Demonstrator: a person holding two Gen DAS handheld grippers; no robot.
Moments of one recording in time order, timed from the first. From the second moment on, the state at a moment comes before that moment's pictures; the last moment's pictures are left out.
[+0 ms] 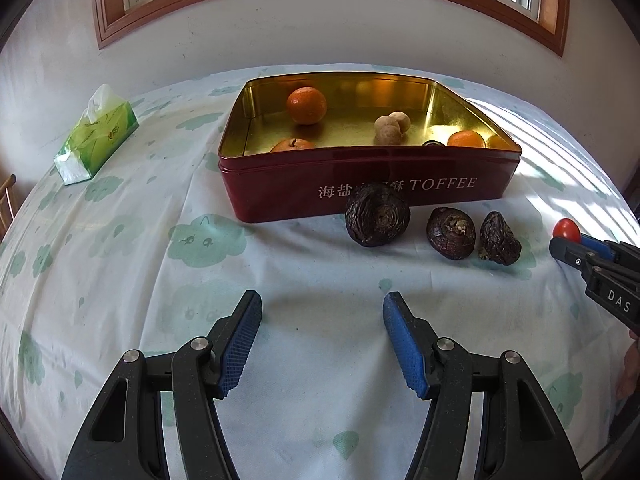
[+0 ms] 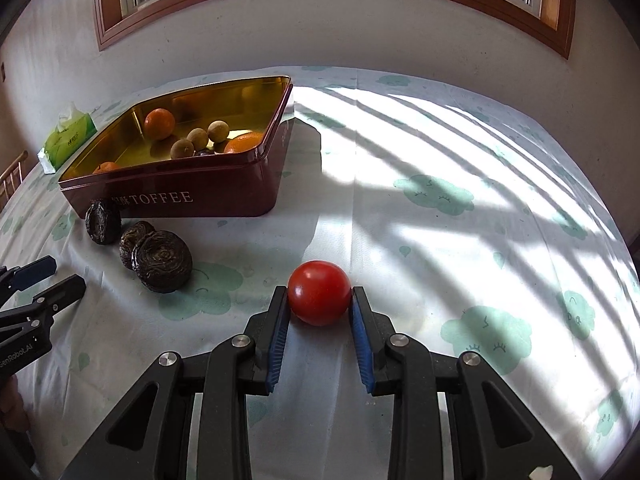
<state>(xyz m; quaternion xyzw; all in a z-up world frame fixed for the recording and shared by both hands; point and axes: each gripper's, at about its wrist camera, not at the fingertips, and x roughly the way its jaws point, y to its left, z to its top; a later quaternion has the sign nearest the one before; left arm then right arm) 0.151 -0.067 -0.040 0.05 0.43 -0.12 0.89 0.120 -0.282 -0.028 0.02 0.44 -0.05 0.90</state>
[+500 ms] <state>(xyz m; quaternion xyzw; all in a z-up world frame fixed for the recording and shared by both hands) 0.186 -0.095 -0.040 0.05 0.43 -0.14 0.89 0.119 -0.283 -0.028 0.03 0.44 -0.05 0.90</state>
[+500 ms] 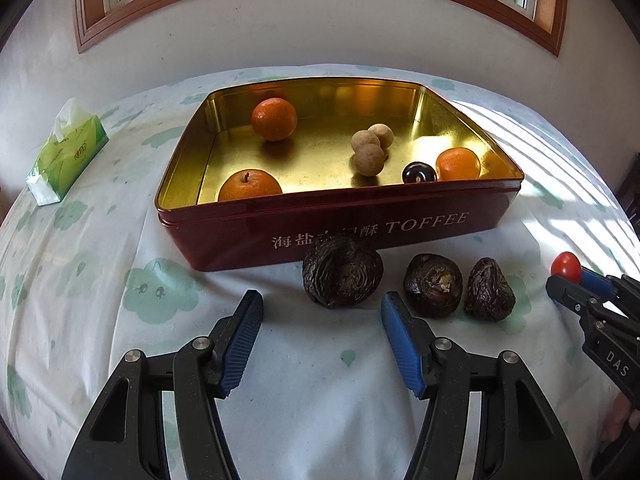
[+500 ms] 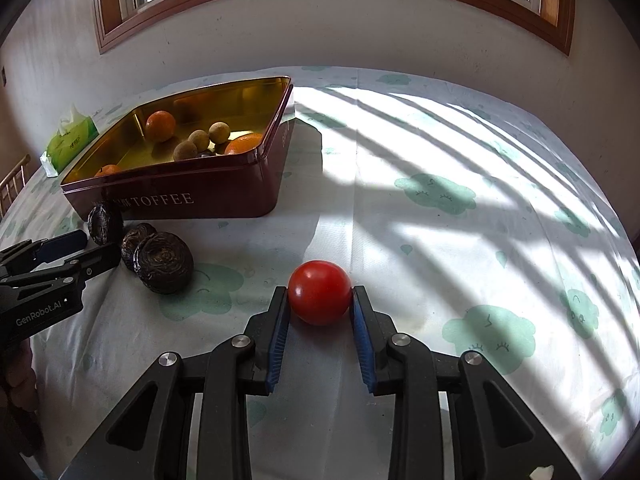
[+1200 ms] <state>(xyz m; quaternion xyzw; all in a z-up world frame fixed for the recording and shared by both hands) 0.192 -0.102 -0.039 0.06 0.42 -0.15 0.89 0.119 -0.283 -0.027 0.03 0.44 -0.05 0.90</state>
